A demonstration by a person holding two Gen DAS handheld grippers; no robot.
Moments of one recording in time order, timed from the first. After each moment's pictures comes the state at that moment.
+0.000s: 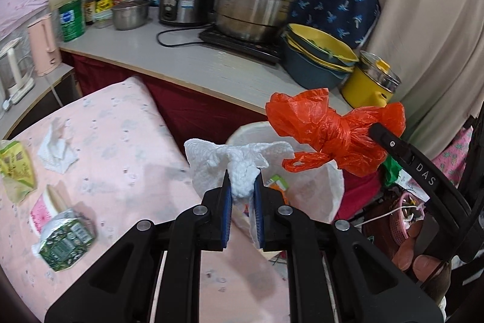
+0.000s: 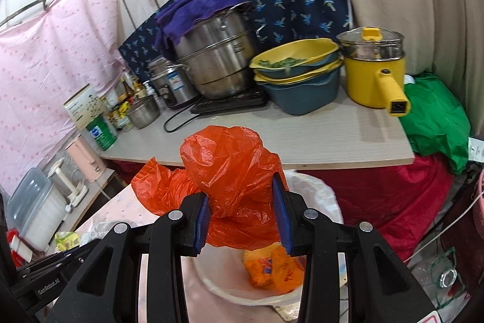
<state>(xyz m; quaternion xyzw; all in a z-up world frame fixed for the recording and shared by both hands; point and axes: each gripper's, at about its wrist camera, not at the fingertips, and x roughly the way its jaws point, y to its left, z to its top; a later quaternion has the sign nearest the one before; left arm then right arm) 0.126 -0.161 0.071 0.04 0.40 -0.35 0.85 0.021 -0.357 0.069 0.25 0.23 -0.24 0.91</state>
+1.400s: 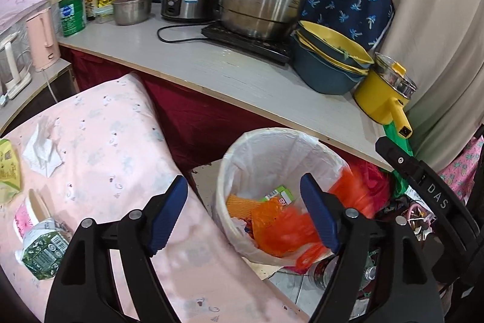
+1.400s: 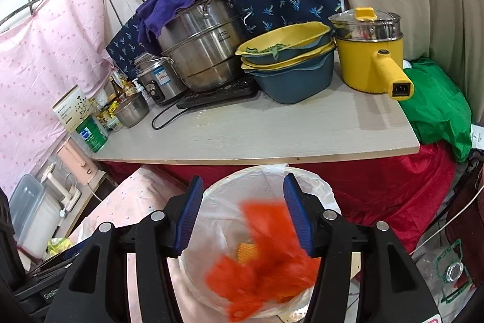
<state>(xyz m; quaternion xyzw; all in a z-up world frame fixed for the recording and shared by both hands) 0.155 -0.184 0.044 0.02 0.40 -0.32 0.86 0.043 -0.368 0.044 0.26 0.24 -0.24 0.90</state>
